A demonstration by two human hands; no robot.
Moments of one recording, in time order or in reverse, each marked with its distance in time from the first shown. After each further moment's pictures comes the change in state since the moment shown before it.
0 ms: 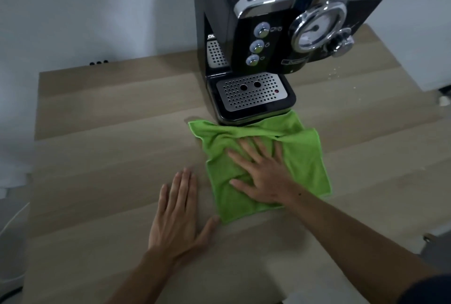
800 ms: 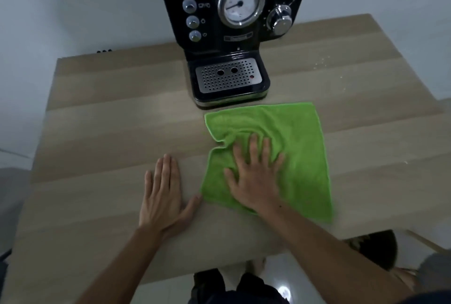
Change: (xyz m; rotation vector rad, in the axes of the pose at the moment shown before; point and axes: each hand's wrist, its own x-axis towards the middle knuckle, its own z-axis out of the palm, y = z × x) left_hand -0.017 0.072 0.009 0.054 0.023 -0.249; right_hand -0.072 0.014 0.025 0.118 0.126 0.225
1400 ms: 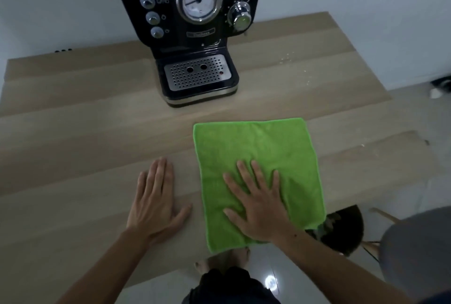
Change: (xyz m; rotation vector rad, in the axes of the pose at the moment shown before) left_hand -0.005 0.023 0.003 0.033 -0.060 0.185; right_hand -0.083 0.053 0.002 -0.067 -0.003 -0.184
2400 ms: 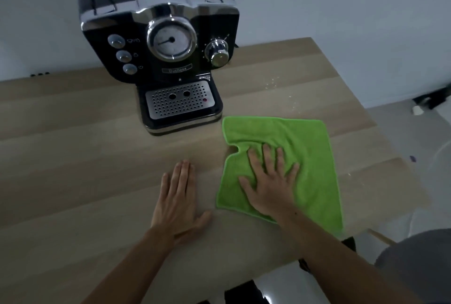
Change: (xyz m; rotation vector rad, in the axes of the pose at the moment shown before) left_hand 0.085 0.062 -0.001 -0.007 -0.013 0.098; right_hand 0.069 0.088 -0.021 0.049 -0.053 0.384
